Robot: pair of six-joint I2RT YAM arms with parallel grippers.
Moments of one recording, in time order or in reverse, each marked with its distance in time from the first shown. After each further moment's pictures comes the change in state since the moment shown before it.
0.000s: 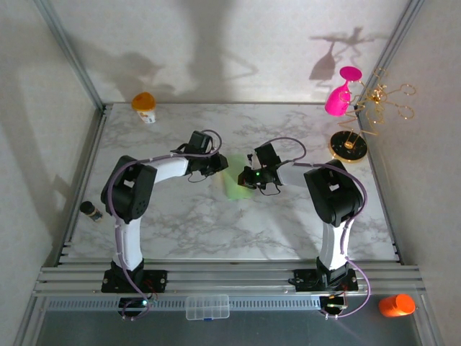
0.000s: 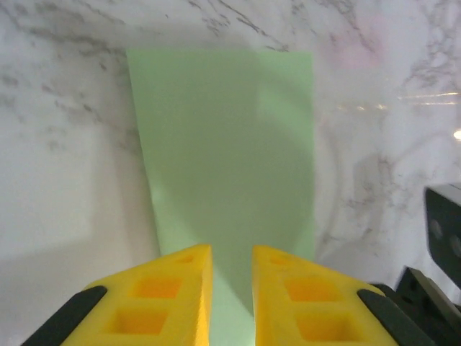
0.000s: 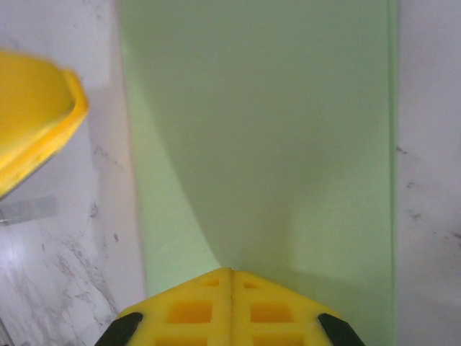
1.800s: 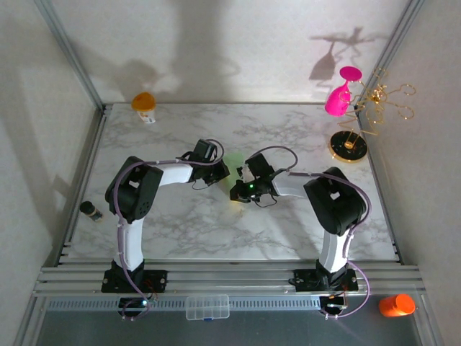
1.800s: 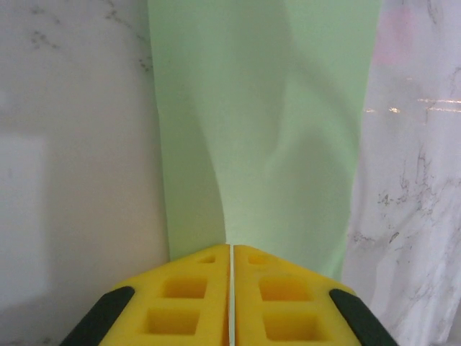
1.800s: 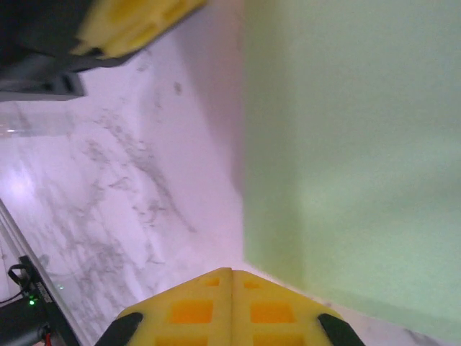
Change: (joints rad) left arm -0.037 0.045 -0.036 0.053 -0.035 -0.109; right arm 0.119 -0.100 -0.089 -0.045 -0.065 -0.001
